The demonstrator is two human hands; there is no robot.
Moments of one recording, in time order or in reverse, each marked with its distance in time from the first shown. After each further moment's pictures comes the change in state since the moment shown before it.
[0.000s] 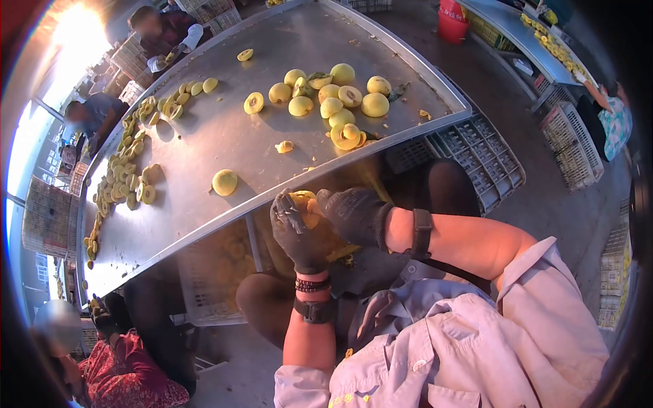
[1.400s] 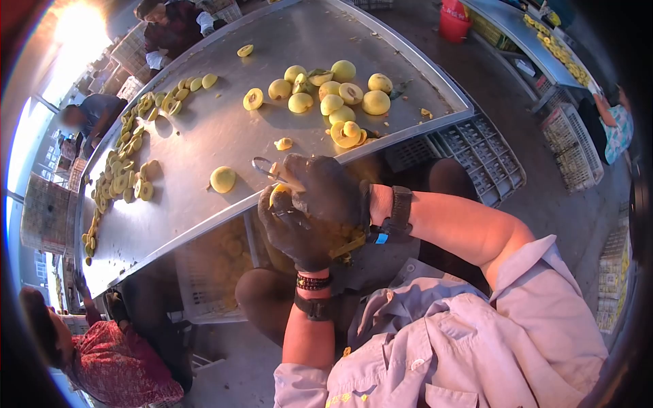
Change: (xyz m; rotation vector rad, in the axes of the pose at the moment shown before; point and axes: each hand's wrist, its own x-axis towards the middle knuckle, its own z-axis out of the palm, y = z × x) left_hand 0.017 0.032 -0.007 -0.476 0.160 -0.570; right_hand 0.057 0.010 0.011 0.371 0.537 -0.465
